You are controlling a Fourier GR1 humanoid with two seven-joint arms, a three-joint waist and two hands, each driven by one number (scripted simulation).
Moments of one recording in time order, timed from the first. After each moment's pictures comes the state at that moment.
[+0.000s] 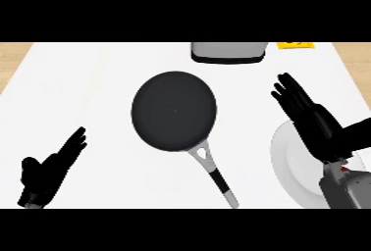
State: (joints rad) left arm 0.05 0.55 -0.27 -1.38 0.35 0.06 -0.02; right arm -0.21 -0.39 0.18 -1.63 -0.43 -0.02 0.15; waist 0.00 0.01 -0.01
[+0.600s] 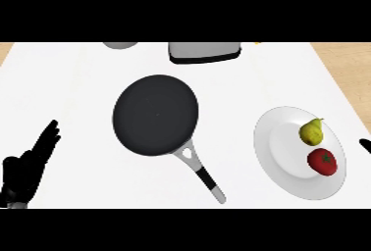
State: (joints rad) left arm 0.06 0.58 -0.19 -1.40 0.28 0.21 -0.05; right arm 0.06 -0.45 -0.29 -1.39 -0.24 -0.70 0.20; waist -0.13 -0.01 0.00
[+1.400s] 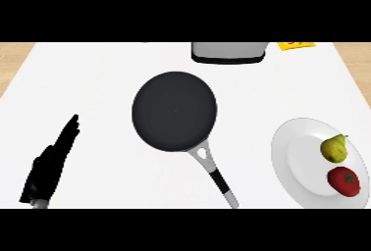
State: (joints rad) left arm 0.04 0.54 -0.29 -1.54 0.16 0.30 0.06; right arm 0.53 -0.69 -0.13 -1.78 0.03 -0.76 0.87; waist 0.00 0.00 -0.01
